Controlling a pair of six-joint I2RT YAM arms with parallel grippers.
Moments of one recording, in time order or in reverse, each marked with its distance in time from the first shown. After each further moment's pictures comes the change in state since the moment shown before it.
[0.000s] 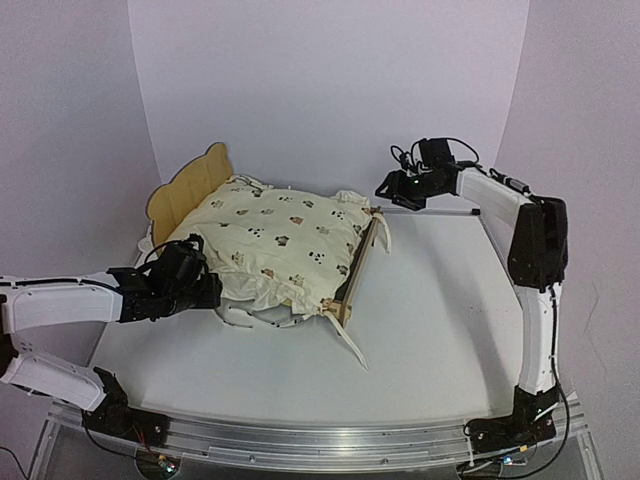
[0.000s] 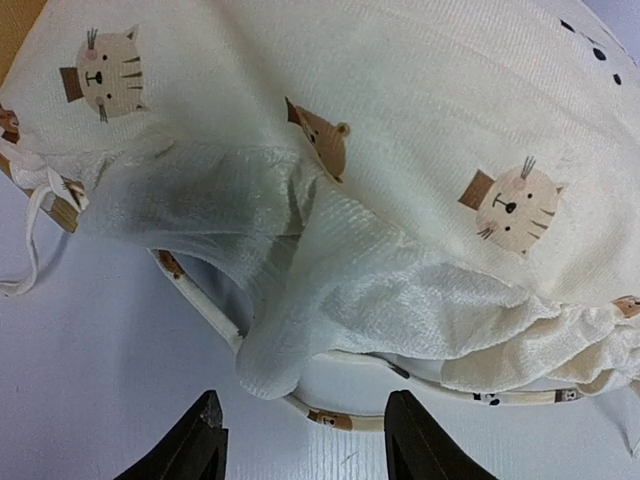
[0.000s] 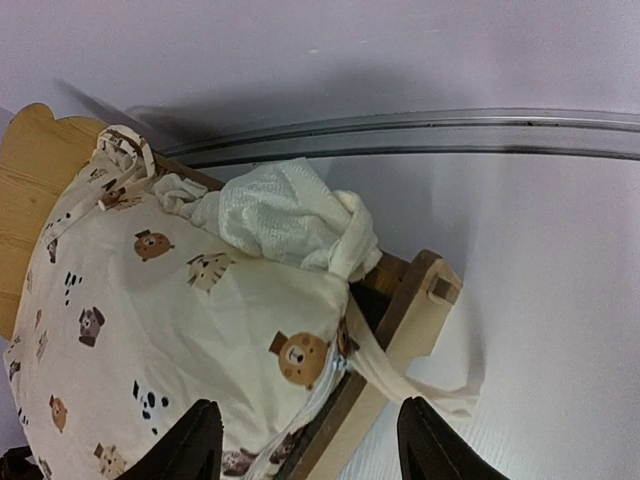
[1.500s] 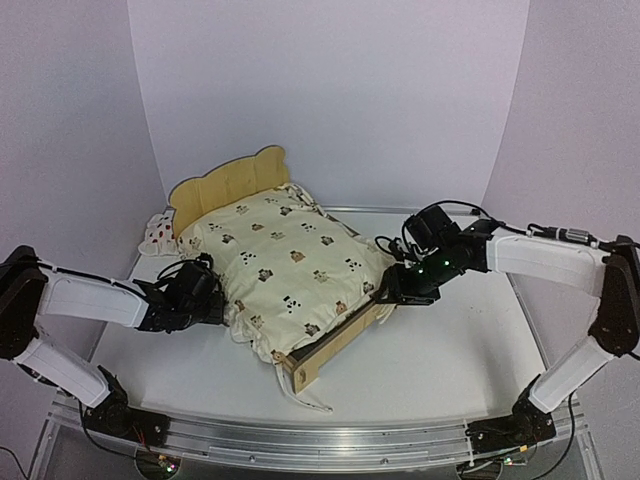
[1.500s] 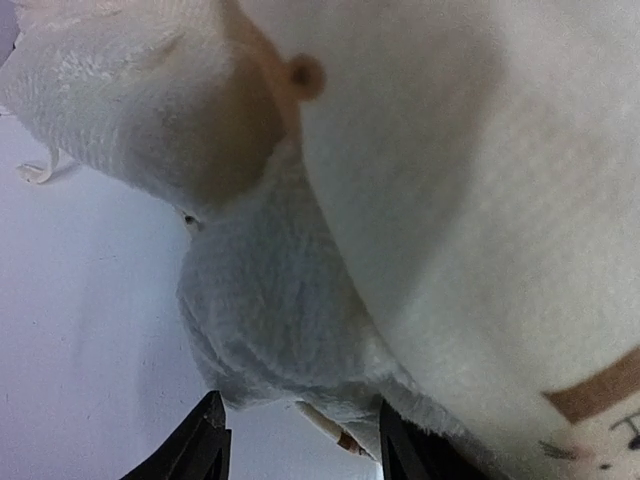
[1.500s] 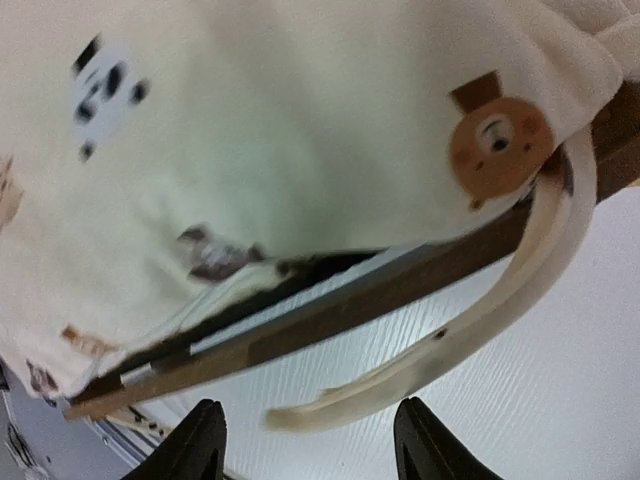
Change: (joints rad) left arm 0.013 0.198 -0.083 0.190 -0.043 0.067; right arm 0.354 -0.654 -0.901 -0.111 0.154 0.107
